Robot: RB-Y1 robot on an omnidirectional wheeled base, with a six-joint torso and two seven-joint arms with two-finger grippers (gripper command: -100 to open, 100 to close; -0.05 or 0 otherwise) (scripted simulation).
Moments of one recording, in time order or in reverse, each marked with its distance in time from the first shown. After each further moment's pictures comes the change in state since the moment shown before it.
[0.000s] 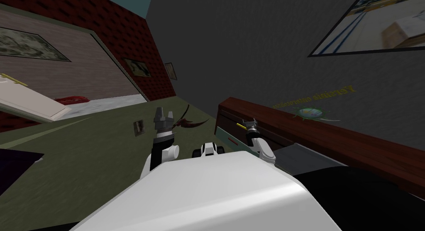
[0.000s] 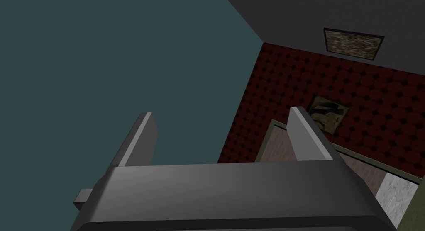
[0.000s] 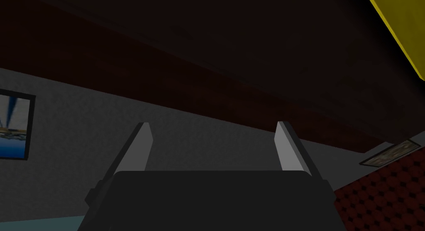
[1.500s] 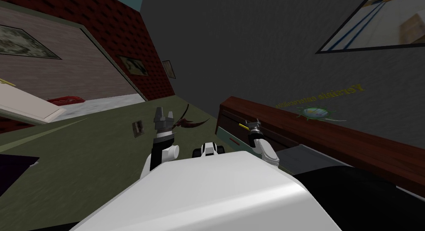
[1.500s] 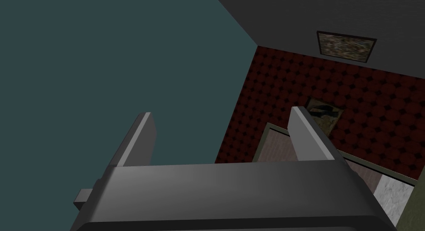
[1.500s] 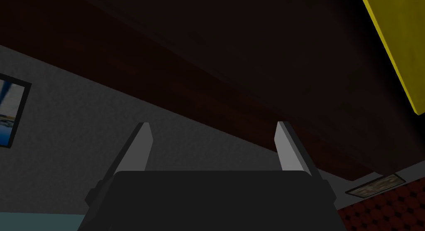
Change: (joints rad) left arm 0.000 0.000 0.000 0.000 0.000 0.000 0.000; right arm 0.027 -0.020 -0.023 -0.007 0.040 0.041 0.040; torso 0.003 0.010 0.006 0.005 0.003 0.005
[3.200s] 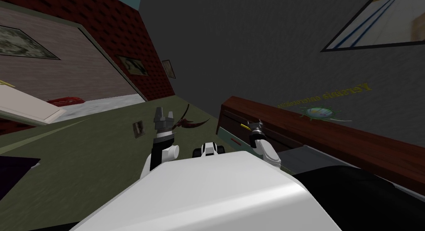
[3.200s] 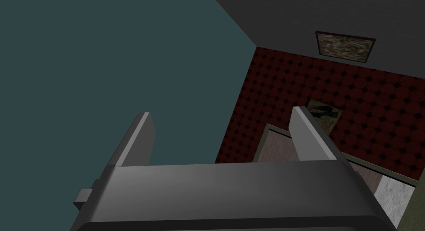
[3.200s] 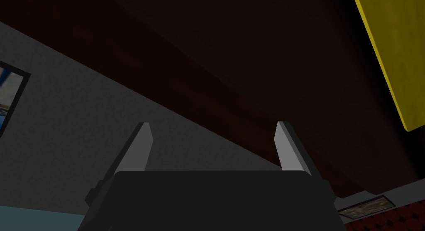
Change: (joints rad) left arm 0.000 0.000 0.000 0.000 0.000 0.000 0.000; right arm 0.018 -0.016 -0.003 -0.002 0.019 0.051 0.042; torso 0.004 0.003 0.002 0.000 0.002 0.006
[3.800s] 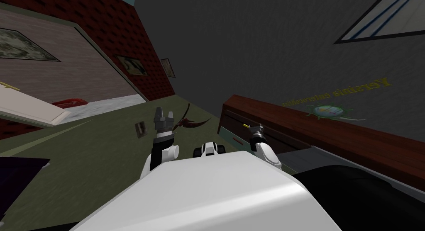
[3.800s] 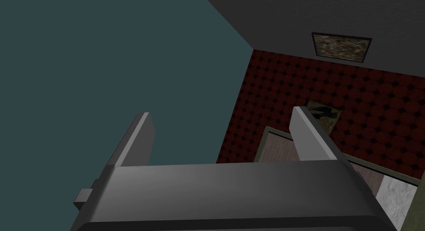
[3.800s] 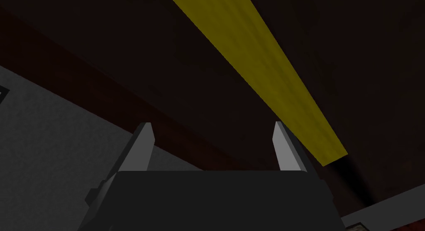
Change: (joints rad) left arm 0.000 0.000 0.000 0.000 0.000 0.000 0.000; right arm 0.038 0.019 -0.006 0.052 0.060 0.009 0.010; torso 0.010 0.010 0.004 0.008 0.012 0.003
